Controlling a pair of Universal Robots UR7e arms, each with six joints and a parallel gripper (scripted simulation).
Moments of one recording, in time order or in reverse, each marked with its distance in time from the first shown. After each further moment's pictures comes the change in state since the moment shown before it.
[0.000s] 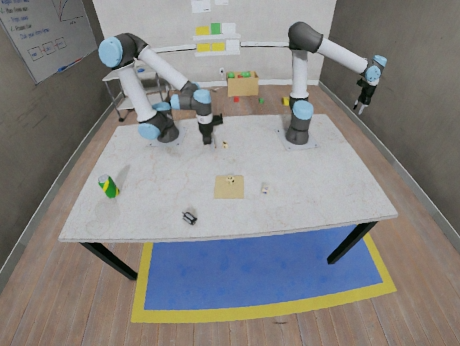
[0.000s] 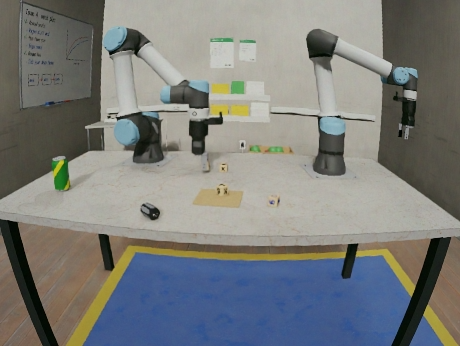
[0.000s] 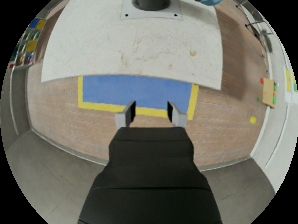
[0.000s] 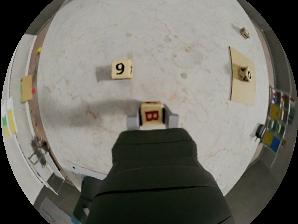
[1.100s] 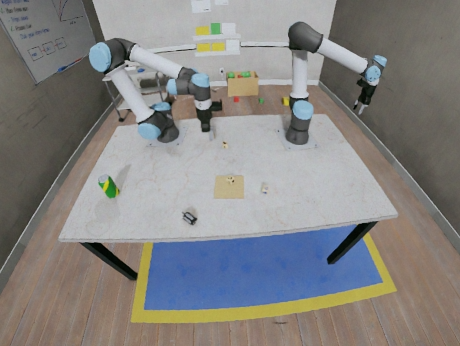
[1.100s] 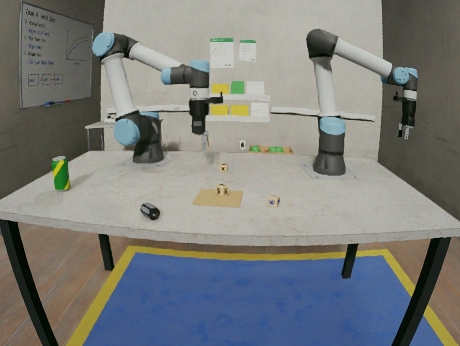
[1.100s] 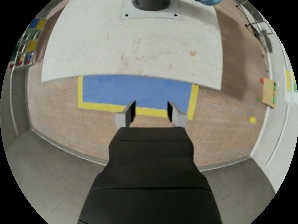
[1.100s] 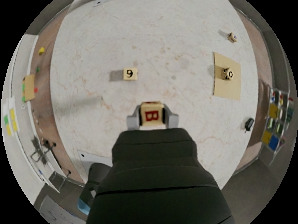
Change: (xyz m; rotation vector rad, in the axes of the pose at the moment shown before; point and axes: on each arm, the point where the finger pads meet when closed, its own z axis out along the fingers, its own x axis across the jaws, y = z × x) left arm 0.000 0.000 0.000 0.000 0.000 0.000; right arm 0.000 0.000 -0.079 -0.001 0.000 0.000
